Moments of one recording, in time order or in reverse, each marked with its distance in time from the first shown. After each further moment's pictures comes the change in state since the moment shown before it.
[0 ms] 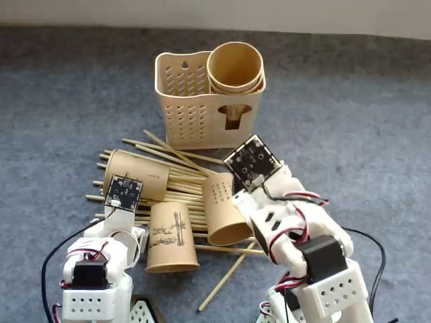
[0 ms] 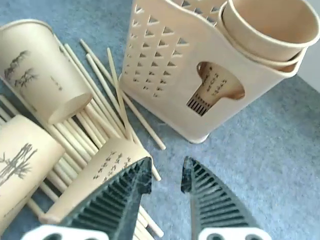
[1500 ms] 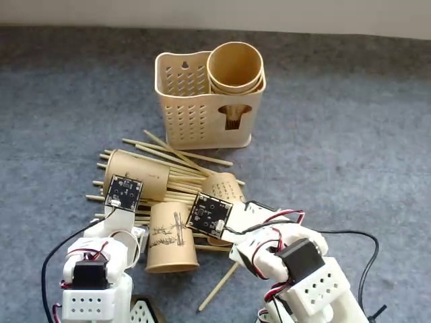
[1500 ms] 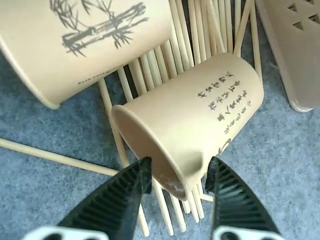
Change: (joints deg) left arm 0.0 0.0 0.0 0.0 0.0; right arm -9.6 -1.0 12.2 11.7 17.7
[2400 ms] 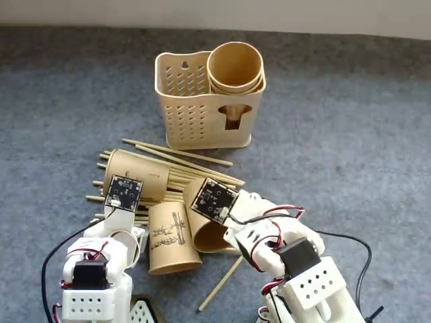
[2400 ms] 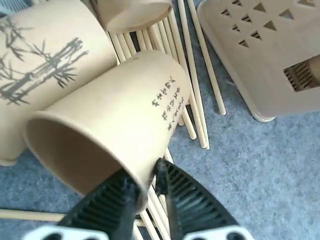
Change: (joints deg) left arm 0.0 0.0 0.0 0.0 -0.1; right arm 2.8 0.0 6.0 -15.2 -4.7
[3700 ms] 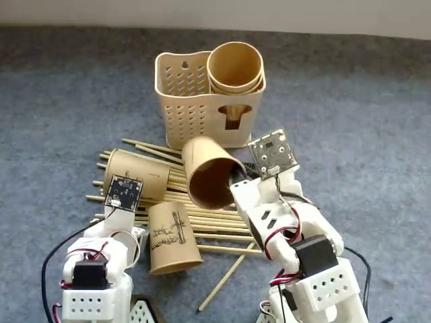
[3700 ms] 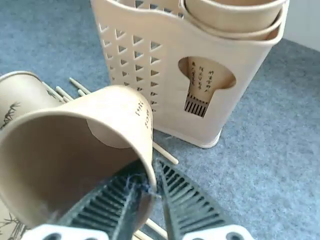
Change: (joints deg) left arm 0.0 0.0 0.0 0.0 0.0; right arm 7.7 0.0 -10.4 -8.5 -30.1
